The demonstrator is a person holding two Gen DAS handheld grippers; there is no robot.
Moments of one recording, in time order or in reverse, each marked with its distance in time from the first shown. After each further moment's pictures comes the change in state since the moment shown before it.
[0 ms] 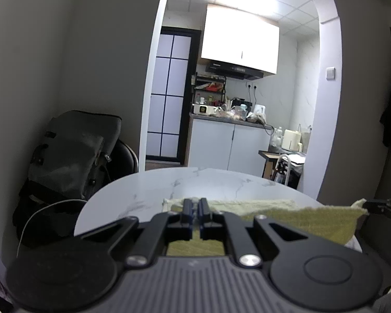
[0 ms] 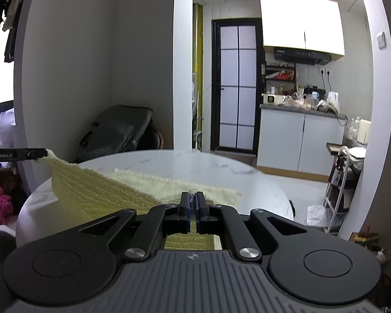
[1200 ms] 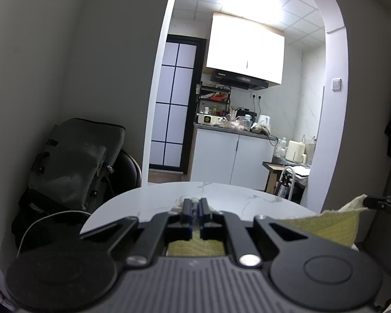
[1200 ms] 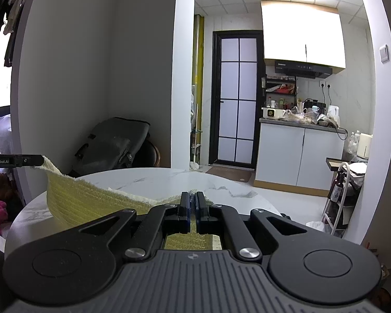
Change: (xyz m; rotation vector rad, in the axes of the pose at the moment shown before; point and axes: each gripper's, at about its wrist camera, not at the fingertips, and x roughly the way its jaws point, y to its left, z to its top) left arm 0.015 0.007 0.016 -0.017 -0.030 0.007; right arm 0.014 0.002 0.013 -0.017 -0.038 -0.007
